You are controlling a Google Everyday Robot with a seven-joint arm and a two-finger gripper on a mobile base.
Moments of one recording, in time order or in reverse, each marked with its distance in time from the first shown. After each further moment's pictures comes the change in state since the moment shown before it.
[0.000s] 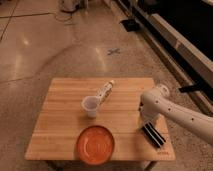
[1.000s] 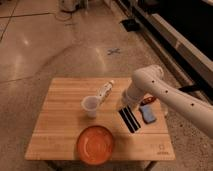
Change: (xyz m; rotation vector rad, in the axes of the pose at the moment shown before) arm 0.046 -0.154 -0.124 0.324 0.151 -0.155
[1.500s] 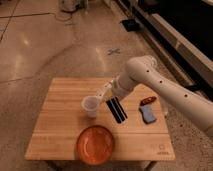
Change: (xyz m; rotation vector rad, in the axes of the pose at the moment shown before) arm 0.043 -0.061 -0.017 0.146 0.060 -0.071
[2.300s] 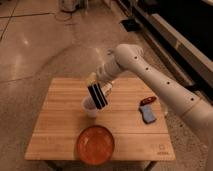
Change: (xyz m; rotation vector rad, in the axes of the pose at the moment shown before) arm 0.071 -0.074 0.009 0.150 0.072 -0.076
